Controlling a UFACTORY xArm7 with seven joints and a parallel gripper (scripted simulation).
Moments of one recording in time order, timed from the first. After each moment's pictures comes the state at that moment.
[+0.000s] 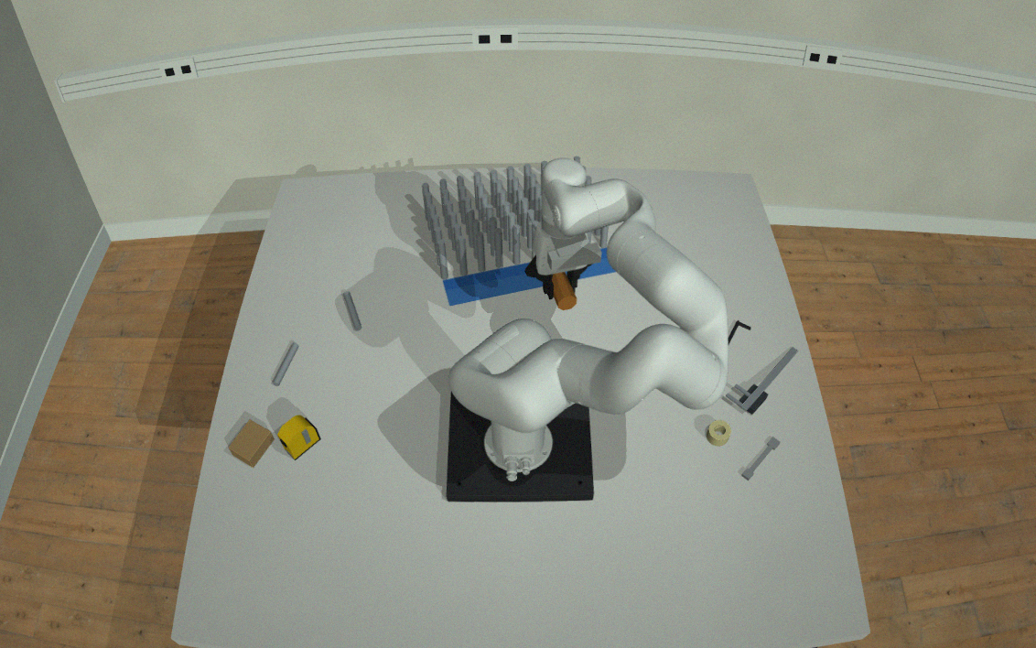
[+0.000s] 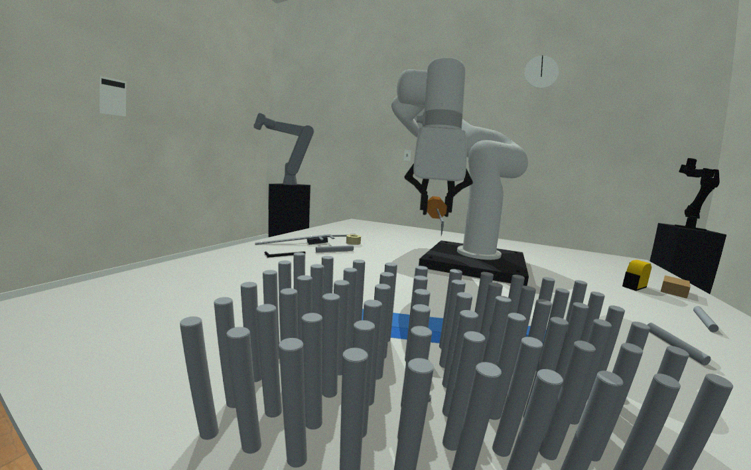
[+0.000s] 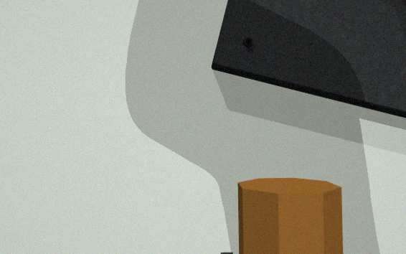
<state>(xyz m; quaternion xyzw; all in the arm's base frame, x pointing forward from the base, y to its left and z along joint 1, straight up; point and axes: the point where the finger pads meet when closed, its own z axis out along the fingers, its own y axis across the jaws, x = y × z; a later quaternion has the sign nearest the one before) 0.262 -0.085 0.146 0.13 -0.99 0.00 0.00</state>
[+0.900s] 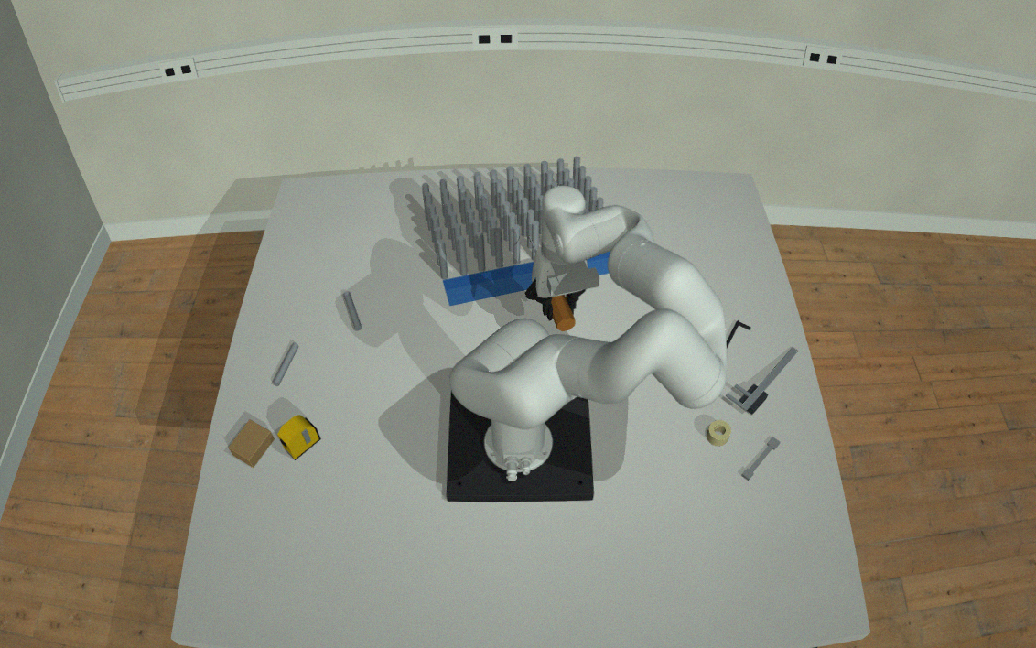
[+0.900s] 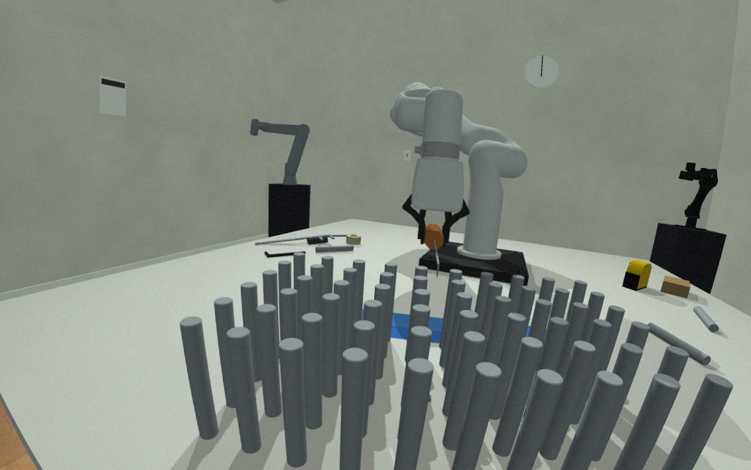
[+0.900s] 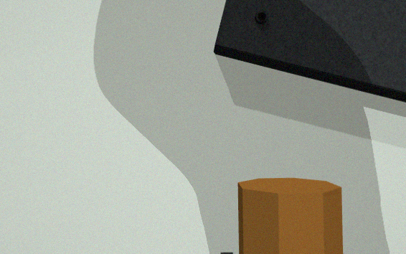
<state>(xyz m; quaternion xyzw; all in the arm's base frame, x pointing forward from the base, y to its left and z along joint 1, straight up) 0.261 -0.085 0.086 0.13 -0.99 0.00 0.00</state>
